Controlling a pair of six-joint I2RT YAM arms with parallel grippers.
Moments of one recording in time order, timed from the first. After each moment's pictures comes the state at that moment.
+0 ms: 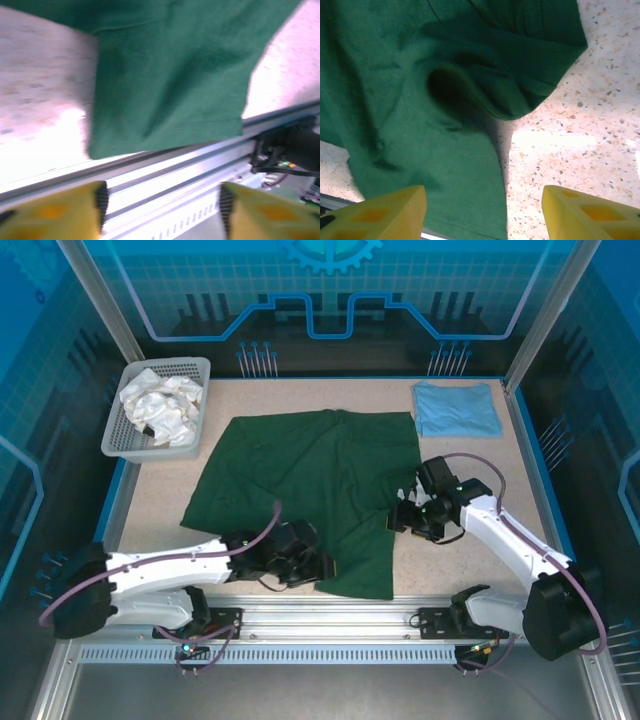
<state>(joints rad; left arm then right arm) -1.07 1.14 0.66 -0.49 0.15 -1.29 0.35 1.20 0.81 -0.91 -0.27 0.57</state>
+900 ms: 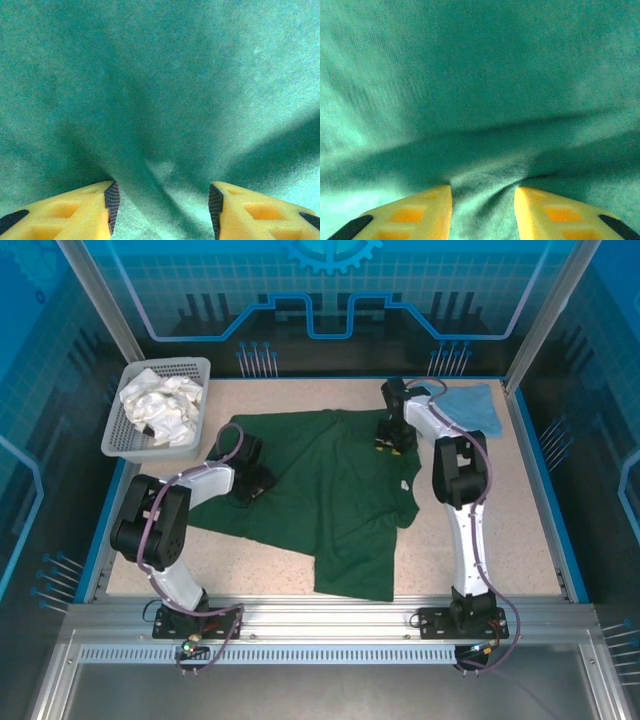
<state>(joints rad) -0.24 1.72 0.94 -0.36 0.03 -0.92 0.23 2.43 2.09 -1.05 -0.04 0.53</state>
